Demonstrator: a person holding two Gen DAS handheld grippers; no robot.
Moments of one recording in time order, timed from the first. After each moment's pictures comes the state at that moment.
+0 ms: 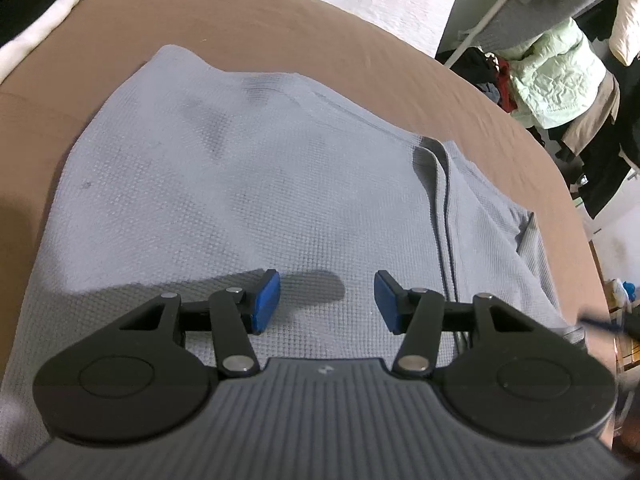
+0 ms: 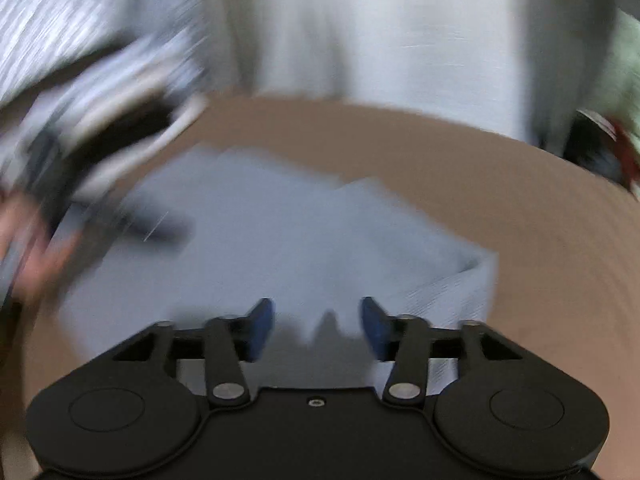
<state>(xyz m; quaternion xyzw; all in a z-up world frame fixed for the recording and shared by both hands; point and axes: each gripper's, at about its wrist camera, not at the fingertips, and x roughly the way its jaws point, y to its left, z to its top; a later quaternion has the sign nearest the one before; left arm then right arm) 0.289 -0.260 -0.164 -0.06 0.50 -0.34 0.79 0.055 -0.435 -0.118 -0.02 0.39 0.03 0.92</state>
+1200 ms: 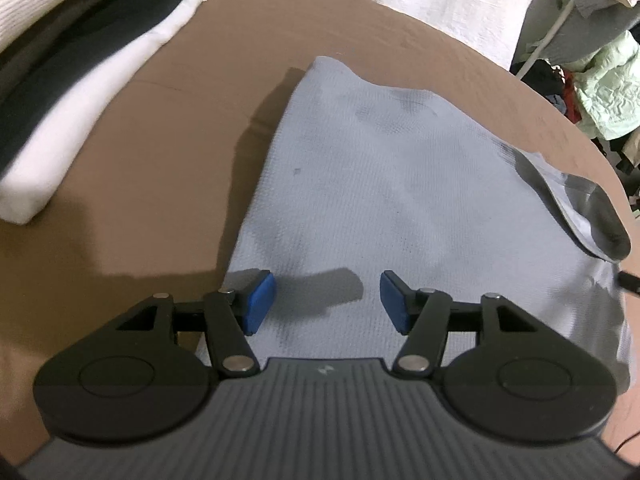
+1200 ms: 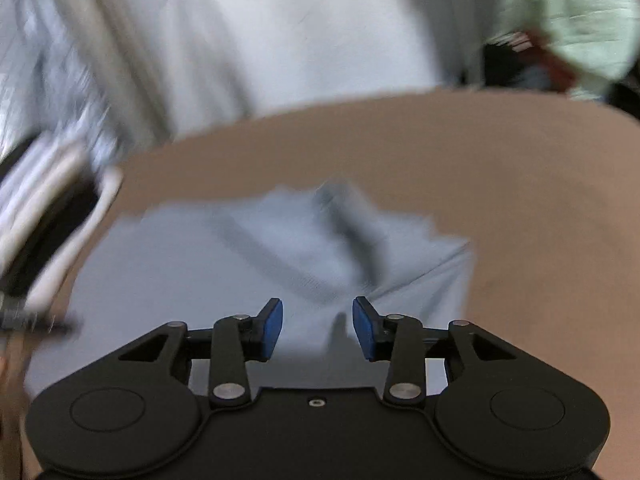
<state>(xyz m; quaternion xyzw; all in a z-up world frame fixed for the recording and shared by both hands) 0.298 -0.180 -0.159 -0.01 0.49 -0.26 0.83 0.112 -0.527 -0.149 0.18 0.38 -0.10 0.90</state>
